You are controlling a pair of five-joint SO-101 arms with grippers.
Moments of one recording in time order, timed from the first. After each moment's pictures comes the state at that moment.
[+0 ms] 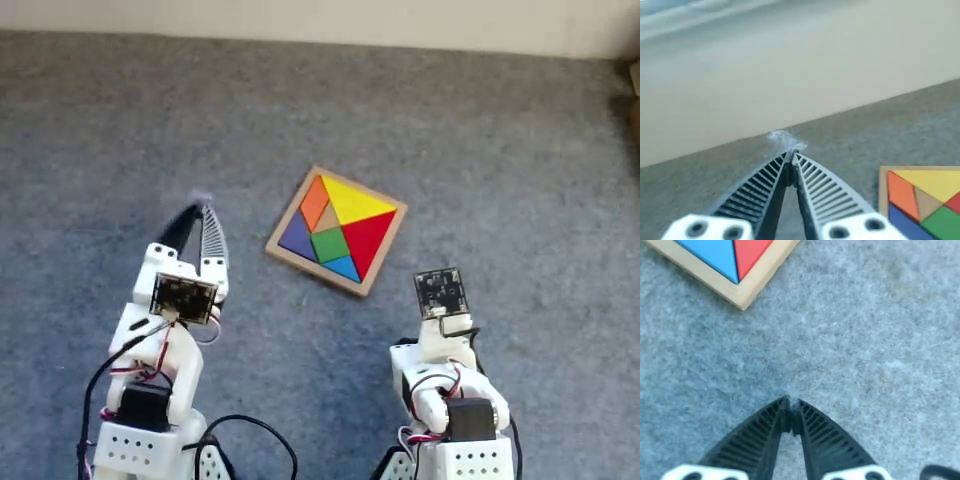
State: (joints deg) left arm 4.1 -102.4 96.0 19.2 -9.5; right arm -9.3 -104.3 96.0 71.5 8.7
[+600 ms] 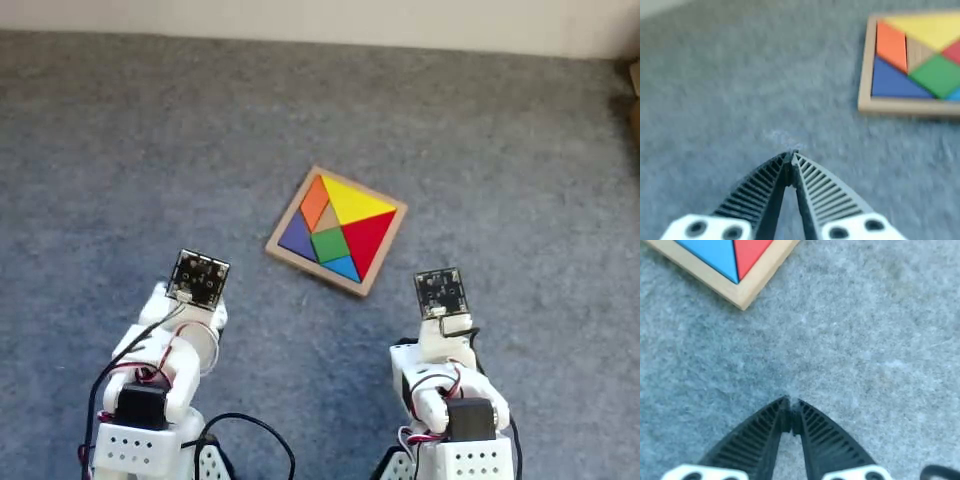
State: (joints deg) left arm 1.1 -102.5 96.0 53.4 -9.5; right arm -9.3 -104.3 96.0 71.5 8.7
